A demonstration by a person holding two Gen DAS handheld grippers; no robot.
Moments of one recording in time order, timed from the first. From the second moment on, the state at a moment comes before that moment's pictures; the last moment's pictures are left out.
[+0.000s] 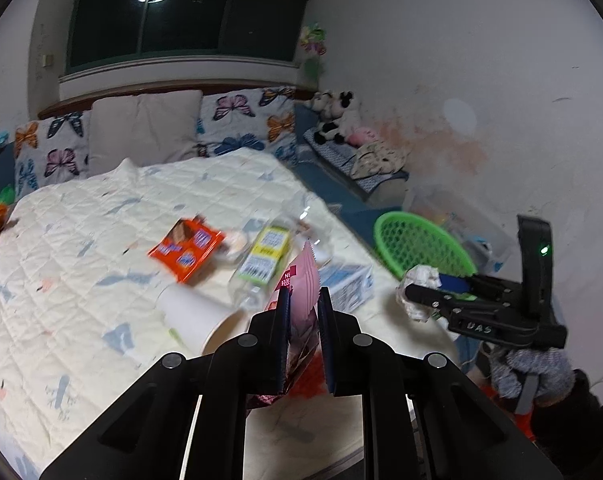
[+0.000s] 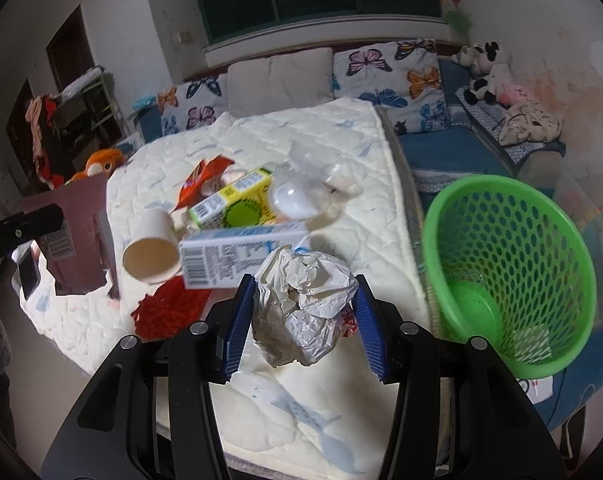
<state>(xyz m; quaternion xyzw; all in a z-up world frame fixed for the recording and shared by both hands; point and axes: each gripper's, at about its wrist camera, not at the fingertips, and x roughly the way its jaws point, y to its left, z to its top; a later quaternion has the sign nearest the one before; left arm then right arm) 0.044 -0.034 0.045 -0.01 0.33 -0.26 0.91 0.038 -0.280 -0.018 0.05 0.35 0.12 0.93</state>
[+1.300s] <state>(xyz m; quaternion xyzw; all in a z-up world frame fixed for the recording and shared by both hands) 0.171 -0.331 0.010 -0.01 0.40 -0.43 0.81 0.049 -0.454 -0.064 0.13 0.37 -0.07 0.92</state>
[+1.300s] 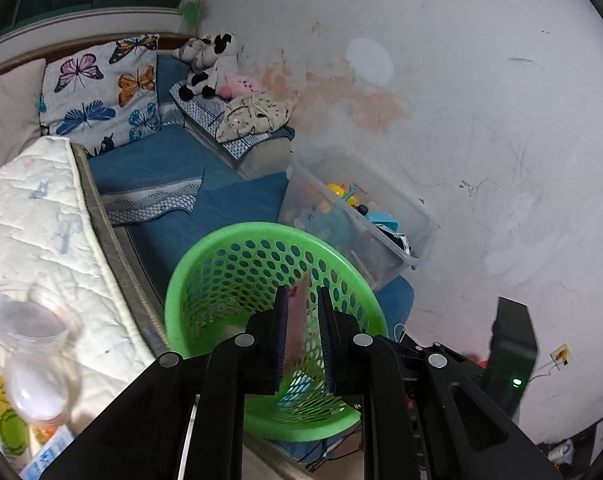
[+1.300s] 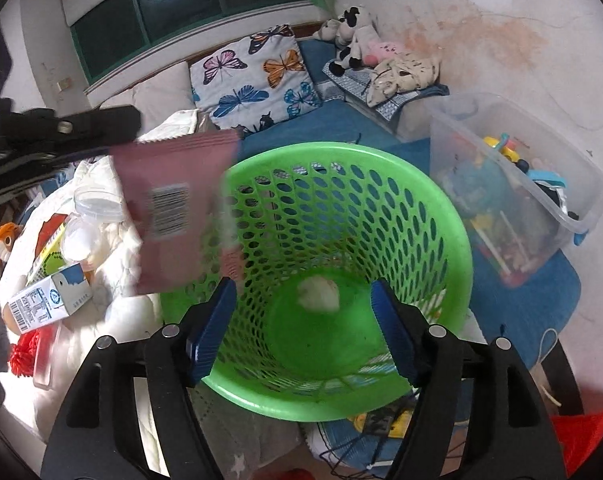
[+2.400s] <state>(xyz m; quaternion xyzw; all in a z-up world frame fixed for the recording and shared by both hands) 0.115 -0.100 0.018 -0.02 0.34 -0.23 0.91 0.047 -0.334 -0.028 0.09 0.36 0.07 0.93</state>
